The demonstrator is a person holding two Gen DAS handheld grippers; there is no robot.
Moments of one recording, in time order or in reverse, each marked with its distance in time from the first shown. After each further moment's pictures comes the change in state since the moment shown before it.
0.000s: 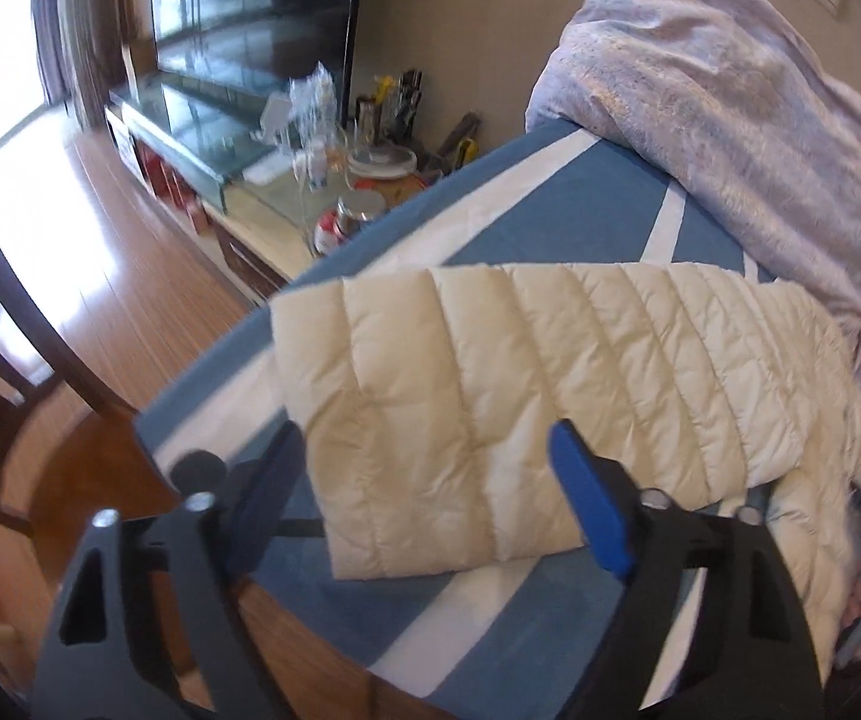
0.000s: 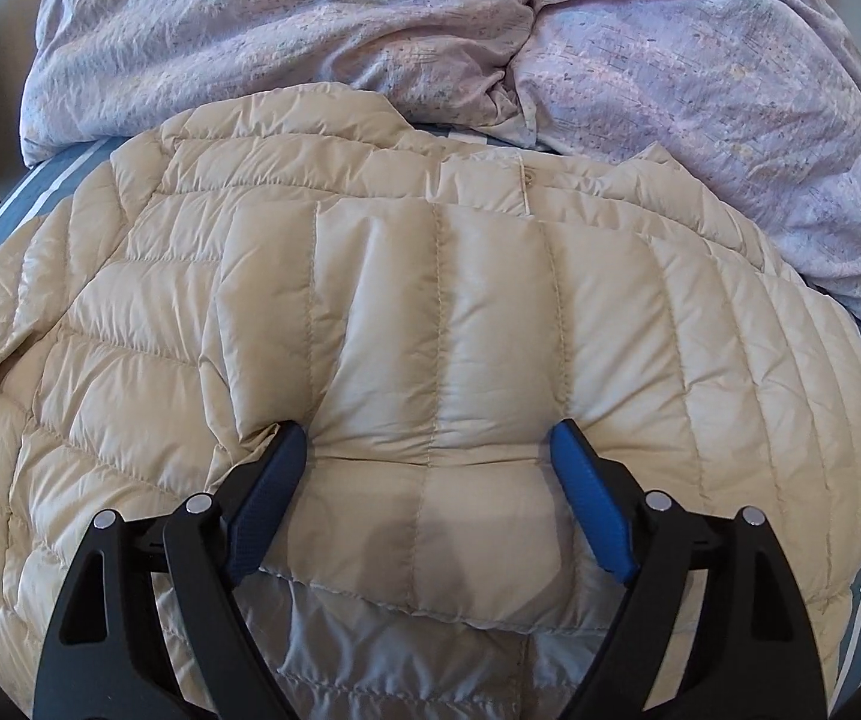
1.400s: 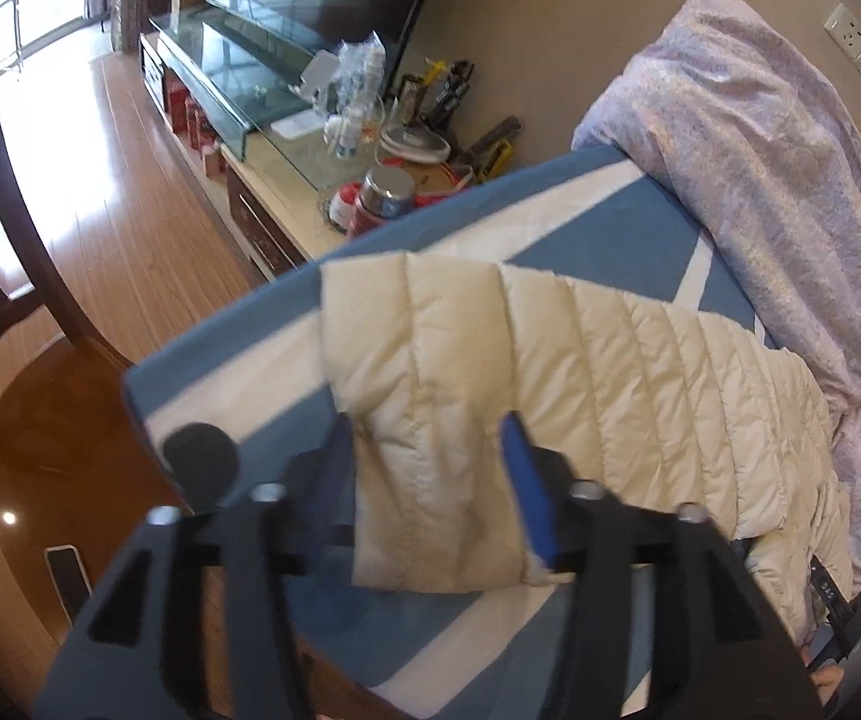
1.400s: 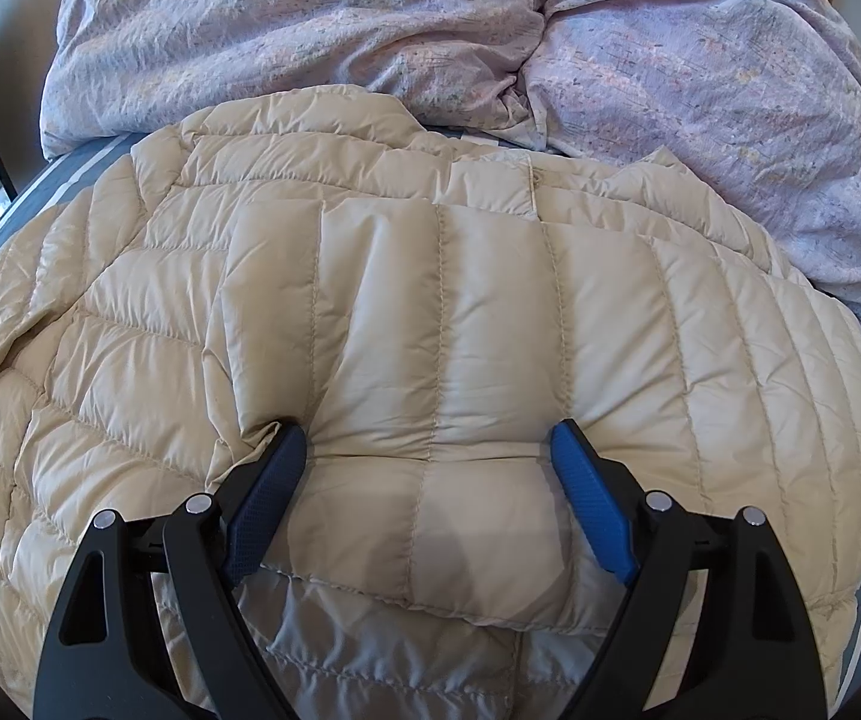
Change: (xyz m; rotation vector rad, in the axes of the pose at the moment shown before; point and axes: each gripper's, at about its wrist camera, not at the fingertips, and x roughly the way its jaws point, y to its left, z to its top) left arm 0.010 0.036 -0.003 -0.174 -0.010 -0.028; right arm -0.003 -0.002 -0.004 -0.016 -0.017 0.027
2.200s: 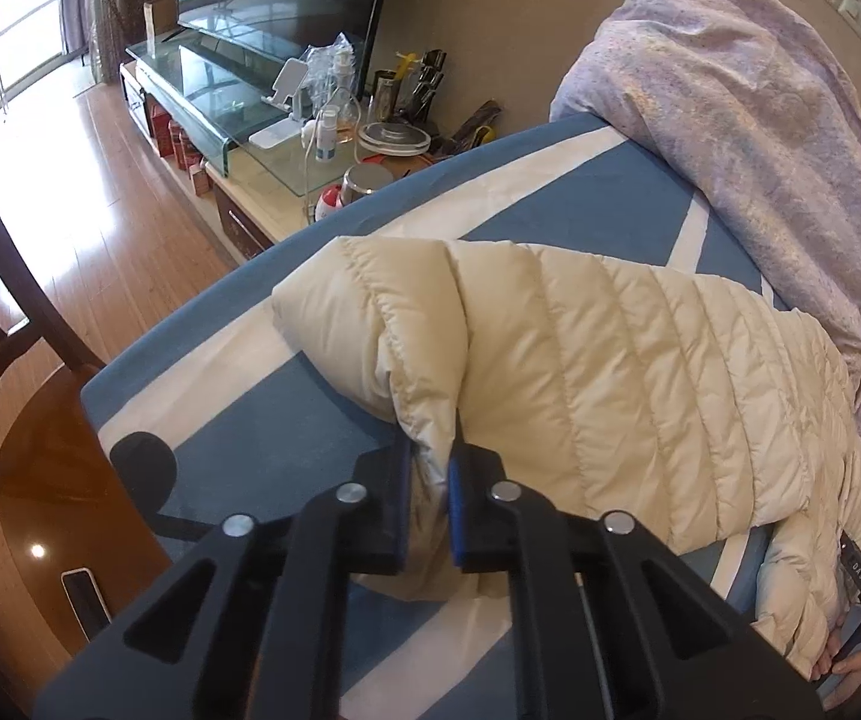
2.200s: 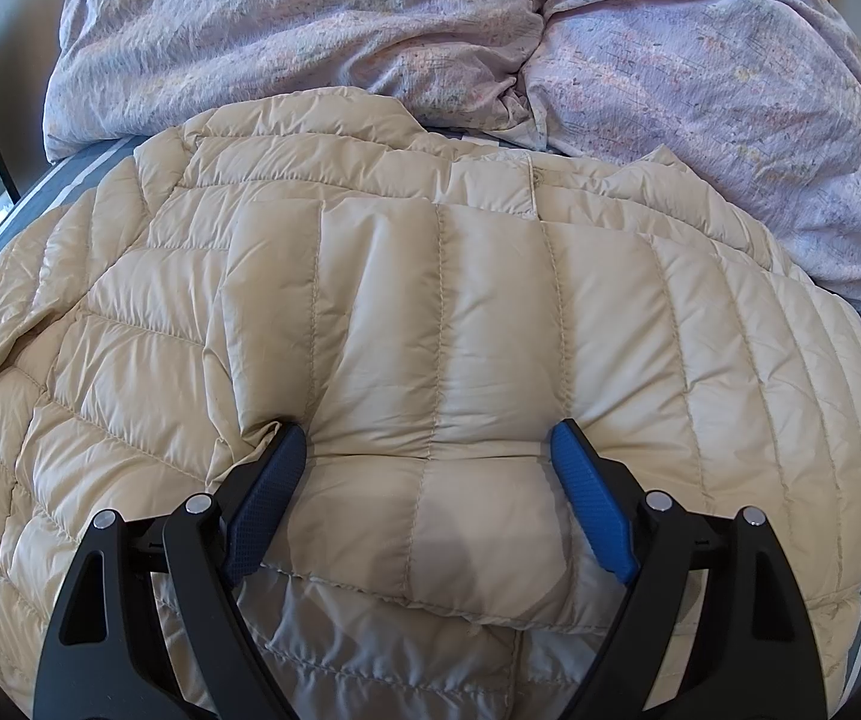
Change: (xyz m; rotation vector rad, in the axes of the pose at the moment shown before) left arm 0.020 -0.033 -0.007 0.103 0.009 0.023; right arm 0.000 -0.001 -0.002 0.002 -0.010 0.003
